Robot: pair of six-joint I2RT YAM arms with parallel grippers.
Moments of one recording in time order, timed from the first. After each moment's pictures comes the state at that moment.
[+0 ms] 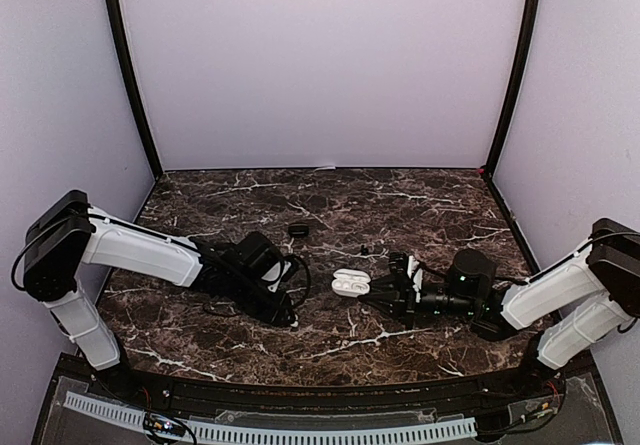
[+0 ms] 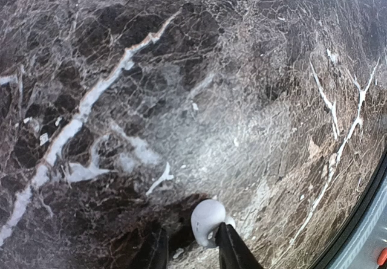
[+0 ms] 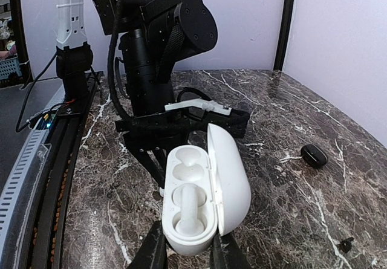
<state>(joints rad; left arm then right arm) -0.93 1.68 0.86 -0.27 0.17 -0.50 0.91 1.42 0.27 1.00 -0.43 -0.12</state>
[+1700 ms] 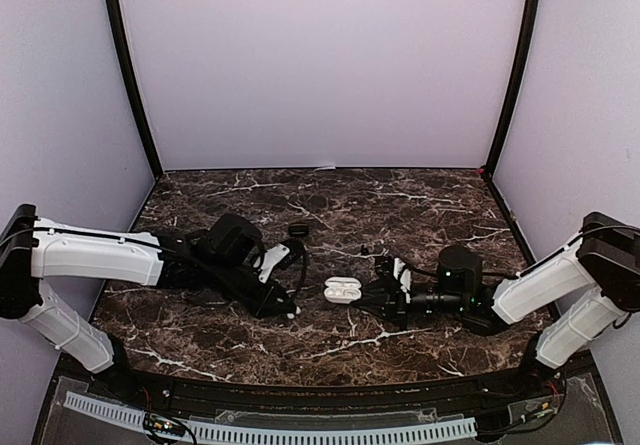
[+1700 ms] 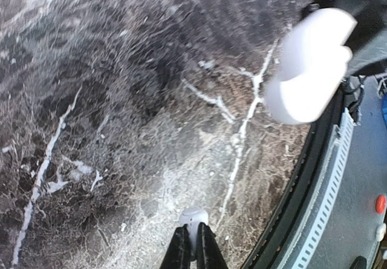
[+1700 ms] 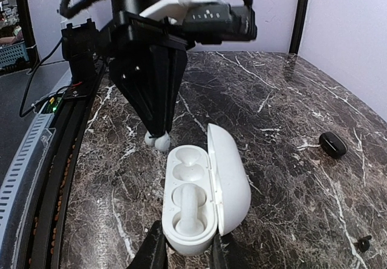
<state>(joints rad) -0.95 1.45 0.84 -0.27 0.30 -0.30 0.91 1.48 0.34 0.91 -0.48 -0.15</state>
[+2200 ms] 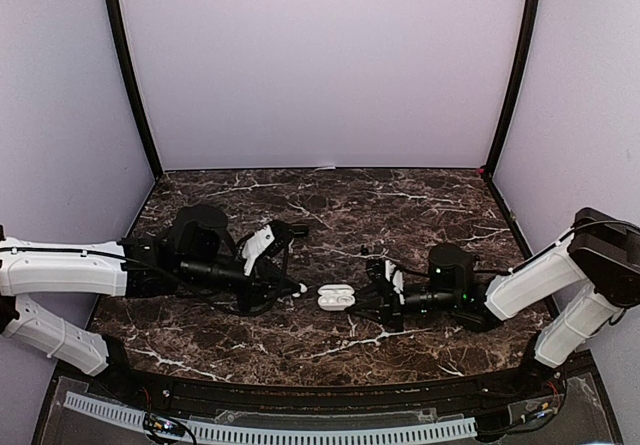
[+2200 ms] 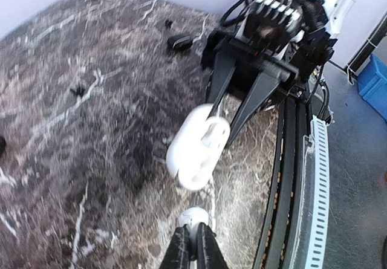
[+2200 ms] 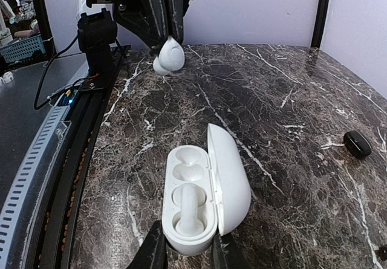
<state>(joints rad) -0.97 1.23 0.74 -0.07 0.32 -0.06 0.91 1.53 0.39 0.86 -0.55 -0.15</state>
